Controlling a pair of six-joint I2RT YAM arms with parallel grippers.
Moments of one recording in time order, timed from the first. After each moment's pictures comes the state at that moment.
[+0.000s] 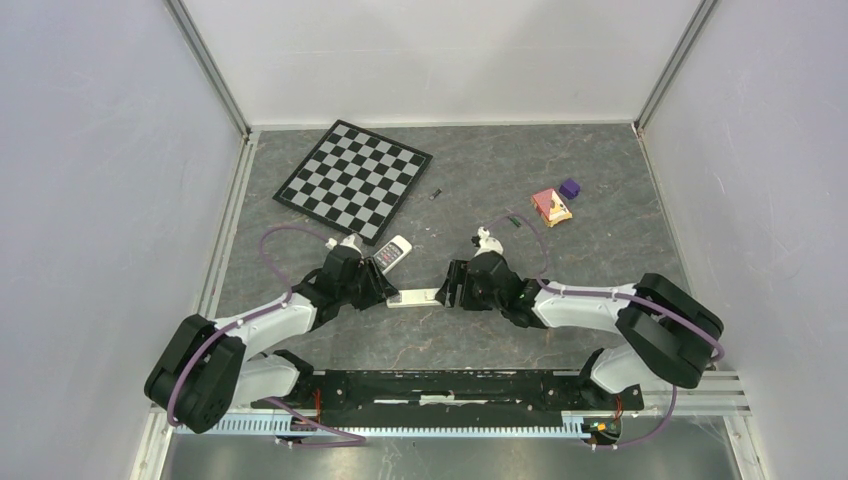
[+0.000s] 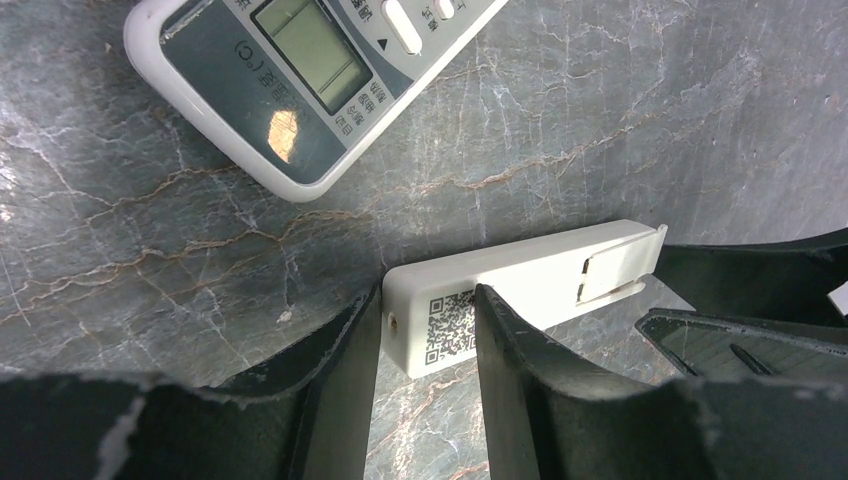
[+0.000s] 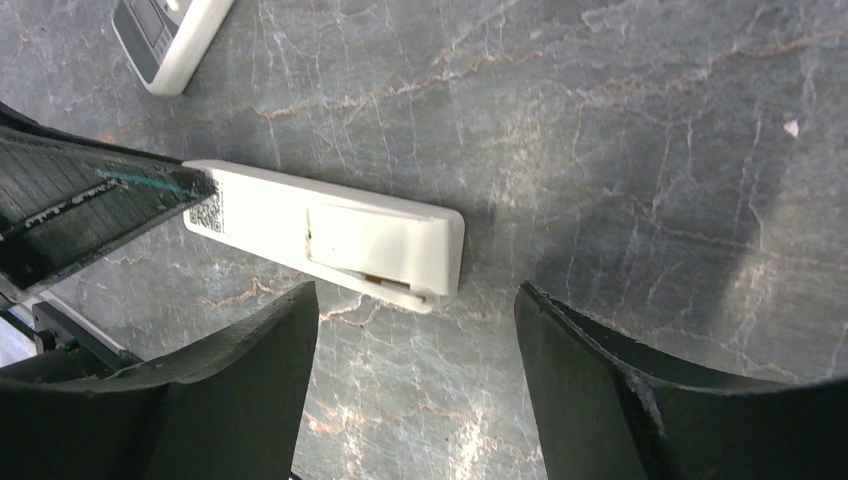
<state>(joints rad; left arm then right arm) -0.52 1.19 0.37 0.01 0.11 -0.85 0.90 1.44 0.55 0.15 0.11 0.88</state>
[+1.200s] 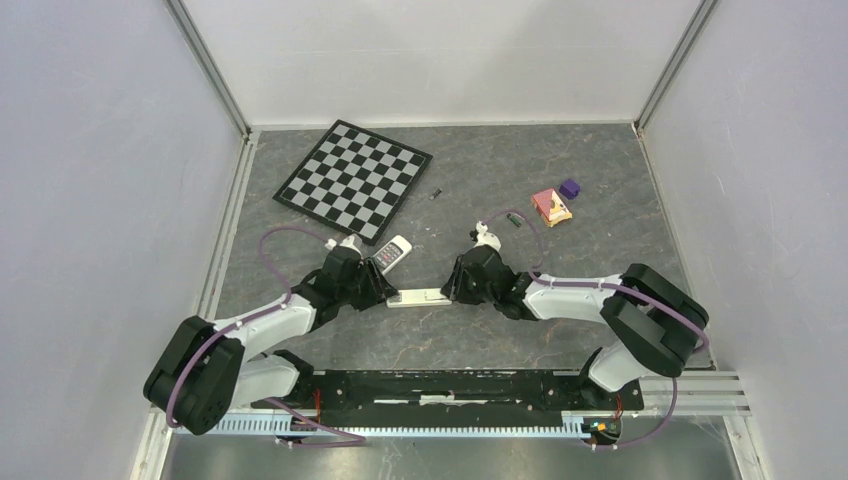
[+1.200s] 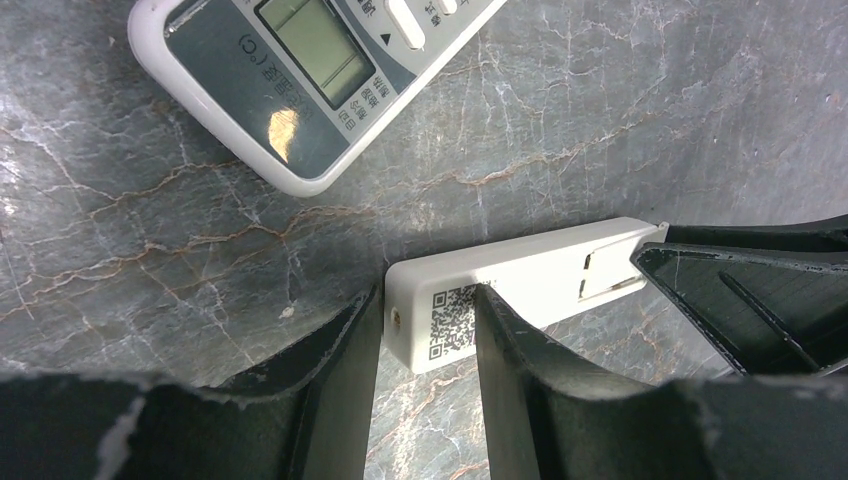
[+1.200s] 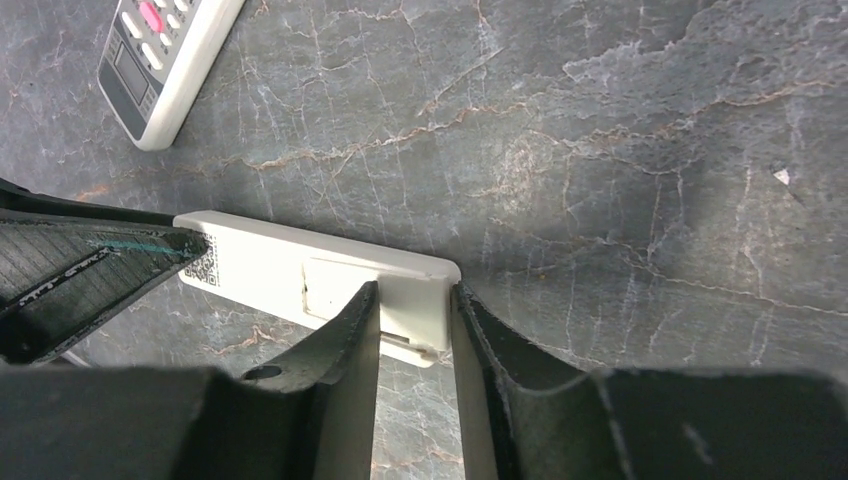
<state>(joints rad) -0.52 1.19 0.37 0.01 0.11 -0.85 0.89 1.54 0.62 0.14 0.14 0.91</state>
